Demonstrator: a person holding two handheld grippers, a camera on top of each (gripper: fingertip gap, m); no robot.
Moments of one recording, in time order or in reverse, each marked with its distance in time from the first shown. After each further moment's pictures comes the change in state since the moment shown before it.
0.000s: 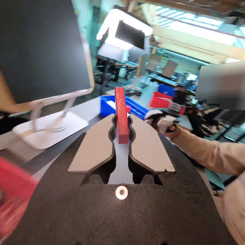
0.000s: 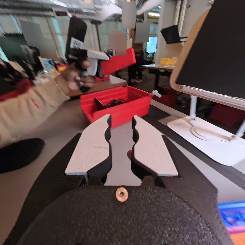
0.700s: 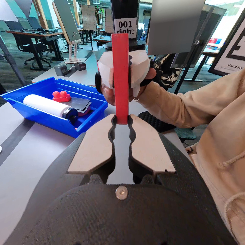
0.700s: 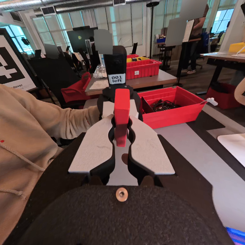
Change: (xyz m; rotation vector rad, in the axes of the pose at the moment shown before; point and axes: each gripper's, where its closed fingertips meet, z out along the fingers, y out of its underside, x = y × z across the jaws) left arm 0.179 0.103 0.088 -0.232 0.437 0.258; right arm -0.084 -0.055 -0.042 -0.099 -0.377 0.040
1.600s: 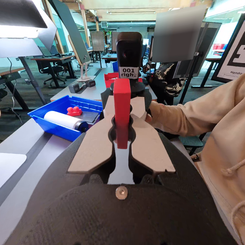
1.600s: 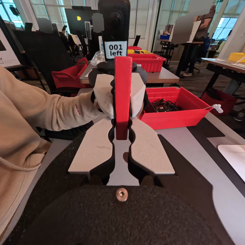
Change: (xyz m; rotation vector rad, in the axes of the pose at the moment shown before) left arm 0.008 -0.034 -0.024 0.102 -0.050 0.089; right arm -0.011 0.027 0.043 -0.056 0.003 -0.138
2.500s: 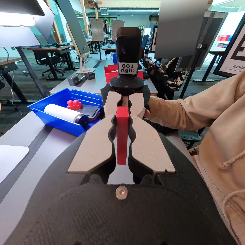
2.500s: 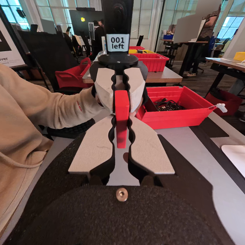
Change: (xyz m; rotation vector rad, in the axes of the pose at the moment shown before) left arm -0.003 0.005 -0.008 -0.066 -0.002 -0.019; right arm 0.002 0.005 -0.002 0.003 -0.025 0.006
